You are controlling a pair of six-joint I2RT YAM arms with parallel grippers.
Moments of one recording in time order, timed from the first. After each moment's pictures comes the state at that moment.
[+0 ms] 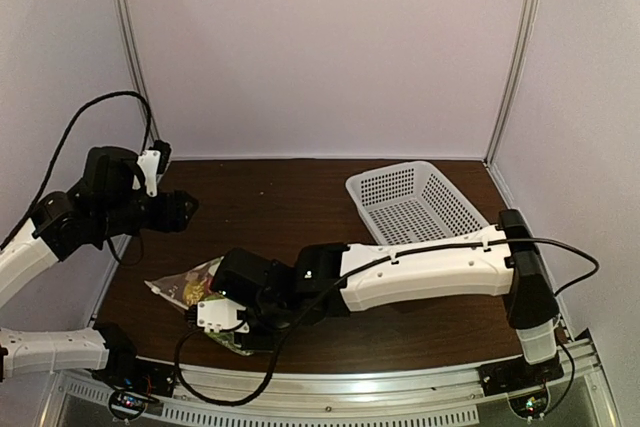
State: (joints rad) left arm -0.62 0.85 0.92 -0.64 -0.25 -0.30; right arm 1.44 2.12 1.86 -0.66 0.06 -0.33
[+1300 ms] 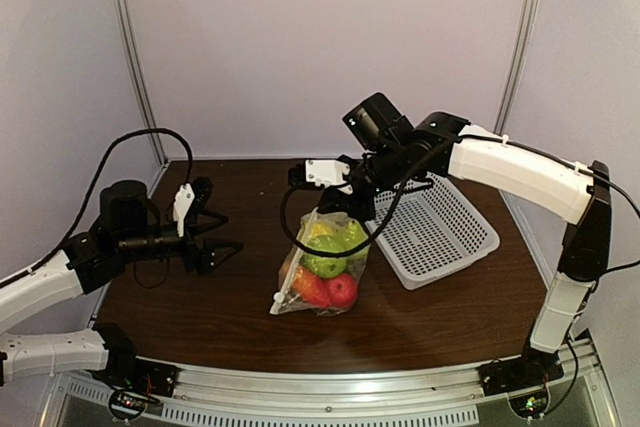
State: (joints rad) left arm -0.62 0.79 0.57 -0.12 0.39 0.09; right arm 0.91 1.79 1.77 -0.81 -0.23 -0.73
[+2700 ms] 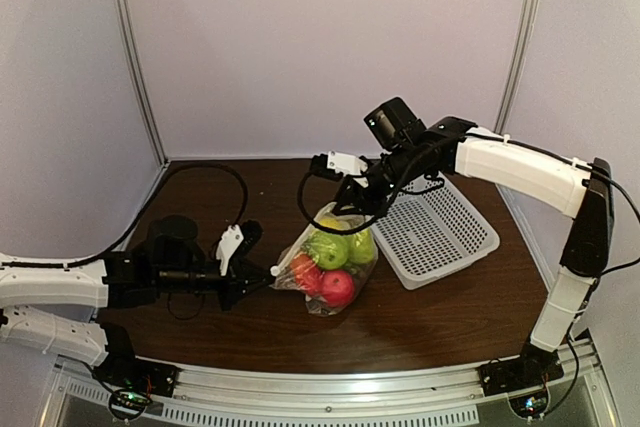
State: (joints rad) left arm -0.96 1.02 0.48 0.10 0.23 -0.09; right arm 0.78 1.77 1.66 -0.74 -0.38 -0.61
